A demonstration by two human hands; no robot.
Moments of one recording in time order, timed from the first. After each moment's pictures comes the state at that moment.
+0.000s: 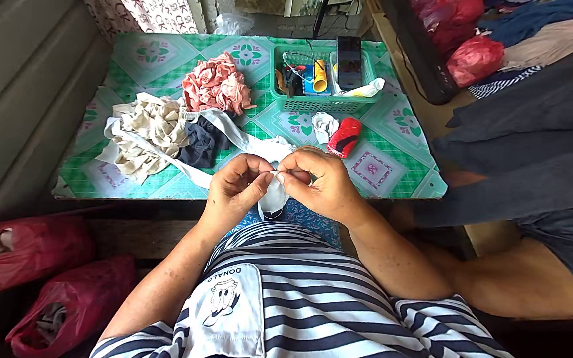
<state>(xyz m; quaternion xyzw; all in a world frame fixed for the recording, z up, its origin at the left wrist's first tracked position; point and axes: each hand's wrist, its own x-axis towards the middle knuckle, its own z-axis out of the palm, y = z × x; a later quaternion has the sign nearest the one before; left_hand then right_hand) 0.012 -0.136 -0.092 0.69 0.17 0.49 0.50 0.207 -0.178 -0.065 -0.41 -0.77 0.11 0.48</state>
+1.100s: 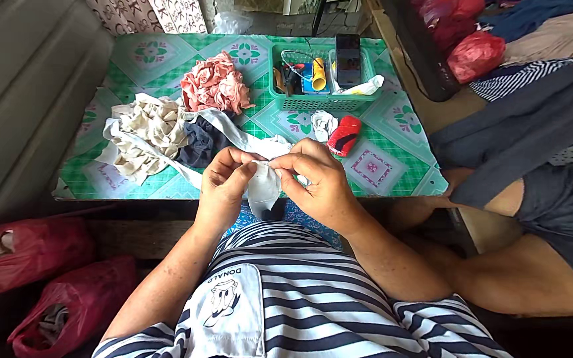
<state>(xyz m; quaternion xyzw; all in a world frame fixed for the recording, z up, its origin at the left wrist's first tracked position) 0.016 -0.139 -0.088 0.54 0.21 0.53 0.62 0.196 -0.184 -0.064 -0.45 -0.75 0.02 0.49</state>
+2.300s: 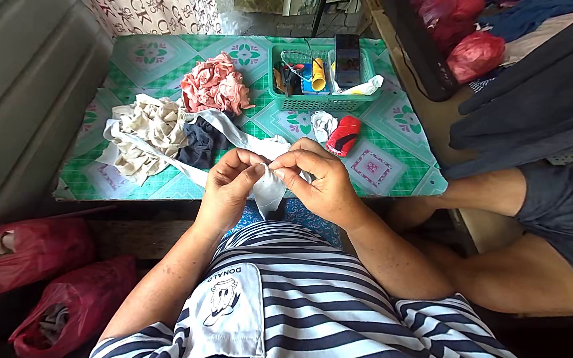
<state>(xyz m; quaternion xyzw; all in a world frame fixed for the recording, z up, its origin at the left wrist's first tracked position) 0.017 -0.139 -0.085 0.54 0.18 0.50 0.66 0.202 -0.182 -0.062 -0.41 -0.74 0.12 0.52</state>
